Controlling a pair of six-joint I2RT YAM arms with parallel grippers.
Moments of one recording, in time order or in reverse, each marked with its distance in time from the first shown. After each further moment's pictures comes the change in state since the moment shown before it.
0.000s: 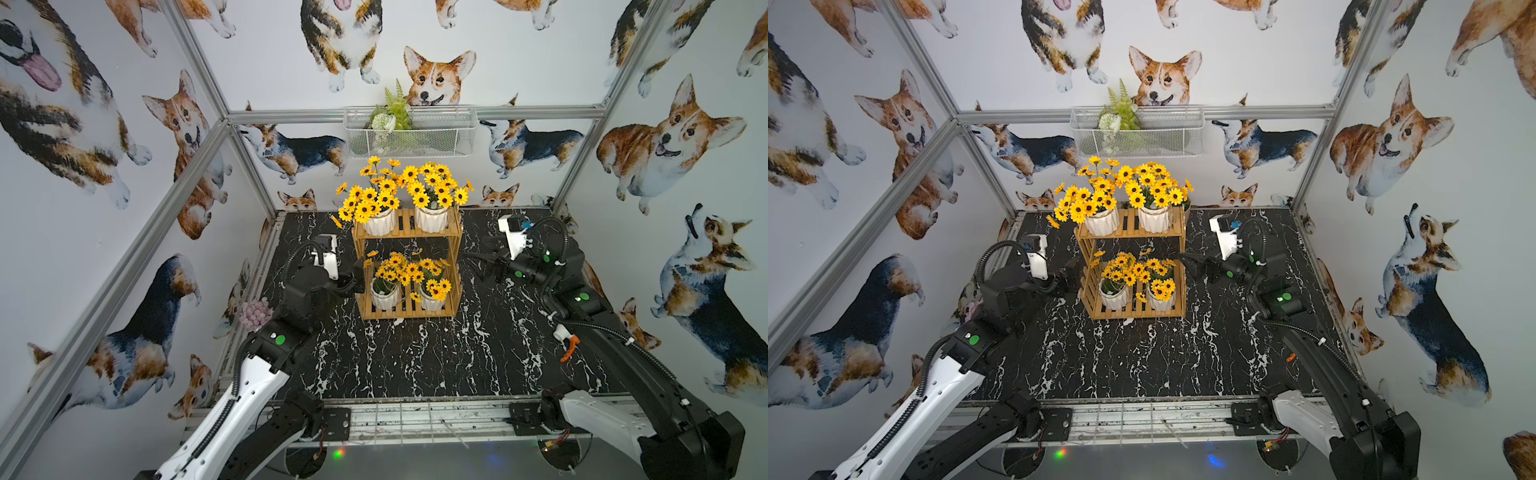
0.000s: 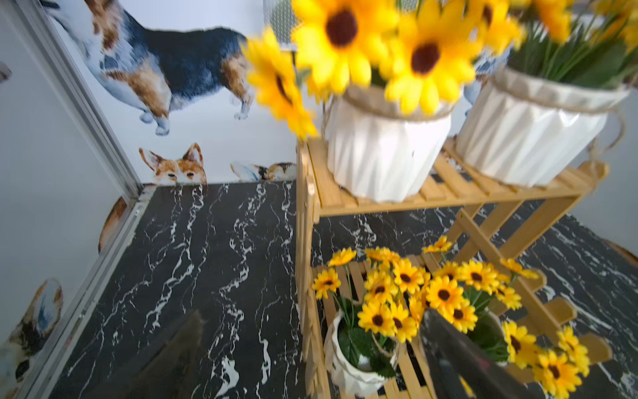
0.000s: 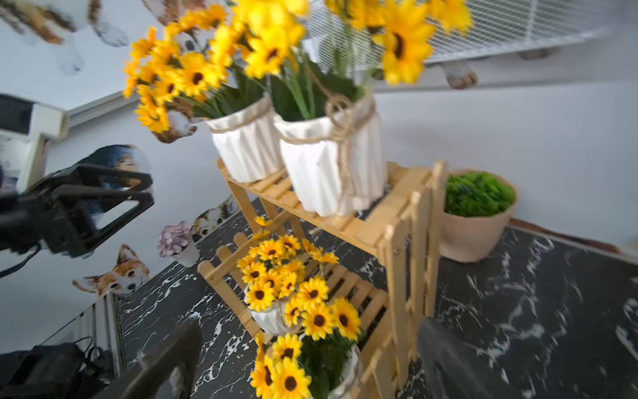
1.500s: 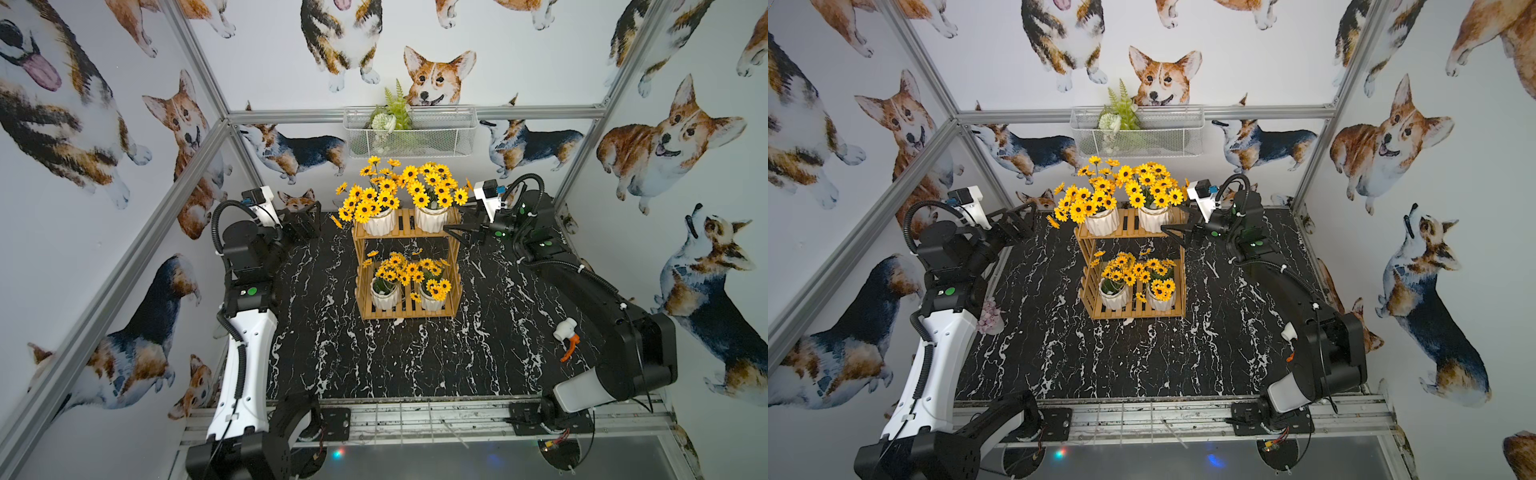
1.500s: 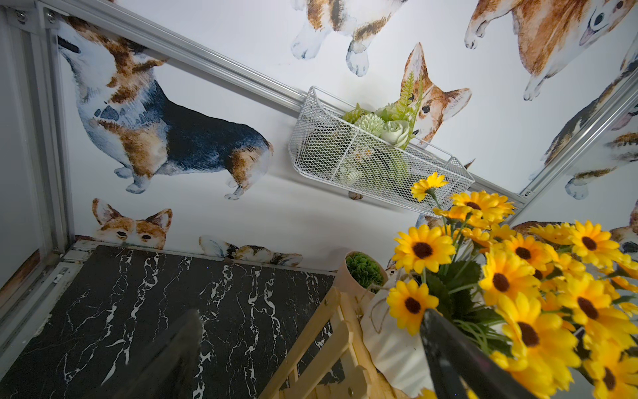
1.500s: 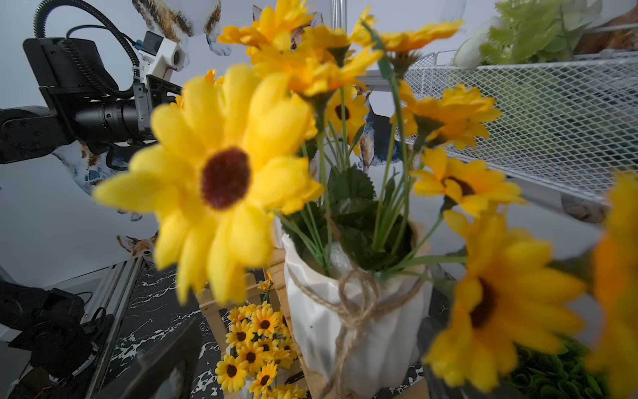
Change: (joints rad) left arm 0.637 0.269 0.159 0.338 0.740 -0.250; right arm -0.055 0.486 0.335 0.257 -0.340 -0.125
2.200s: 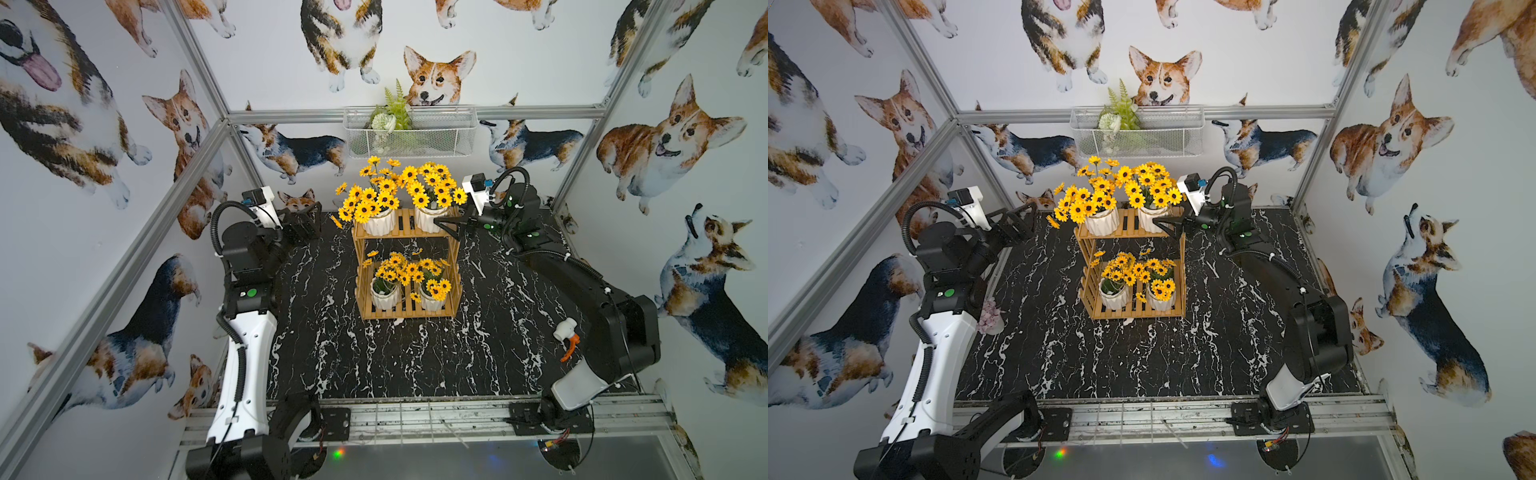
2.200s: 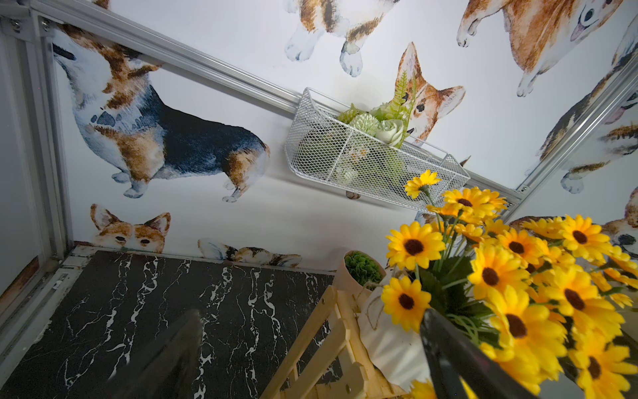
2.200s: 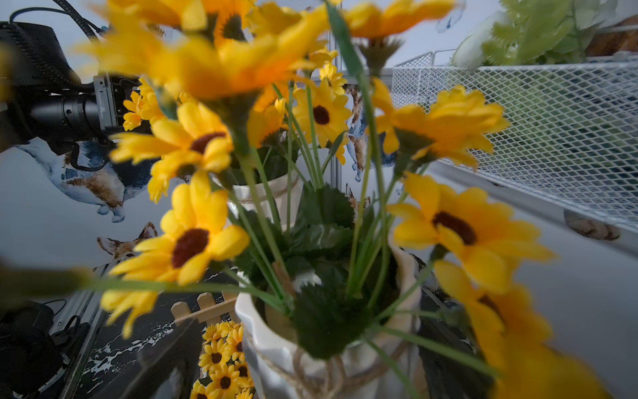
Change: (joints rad) left arm 0.000 -0.011 -0.004 0.001 0.008 0.015; right arm 0.040 0.112 0.110 -0.011 0.034 -0.025
